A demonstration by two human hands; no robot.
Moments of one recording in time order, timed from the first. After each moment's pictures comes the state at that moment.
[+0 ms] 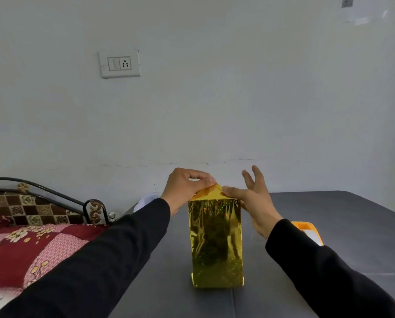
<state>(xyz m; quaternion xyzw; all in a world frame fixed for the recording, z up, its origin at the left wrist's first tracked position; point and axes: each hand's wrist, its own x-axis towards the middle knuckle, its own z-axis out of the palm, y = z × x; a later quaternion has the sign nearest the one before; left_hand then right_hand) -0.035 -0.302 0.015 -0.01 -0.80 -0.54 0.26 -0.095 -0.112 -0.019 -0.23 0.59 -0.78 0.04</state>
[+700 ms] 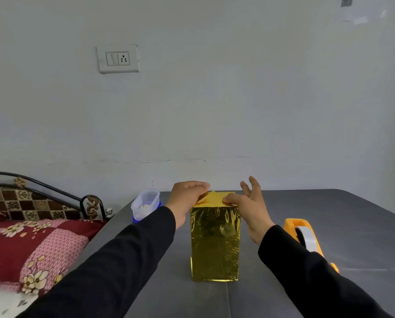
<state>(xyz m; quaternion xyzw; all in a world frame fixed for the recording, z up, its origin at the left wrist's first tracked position) -0.035 -0.279 -0.012 0.13 -0.72 -0.65 0.19 -0.089 -0.114 -0.041 -0.17 0.62 -0.77 0.05</state>
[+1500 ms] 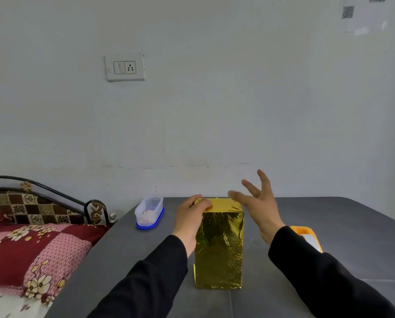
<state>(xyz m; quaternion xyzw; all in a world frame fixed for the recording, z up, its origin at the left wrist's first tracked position) -0.011 -0.257 -0.036 0.17 -0.65 -0.71 0.21 -0.082 -0.099 -0.017 -0.18 0.66 -0.73 -0.01</state>
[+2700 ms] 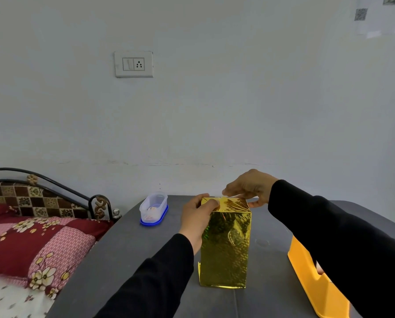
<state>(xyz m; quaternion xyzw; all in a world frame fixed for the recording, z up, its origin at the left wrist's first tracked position) -0.019 -0.265 -0.045 0.17 -0.64 -0.72 0.22 -0.105 -0.129 0.055 -0.14 0.85 -0.46 0.19</state>
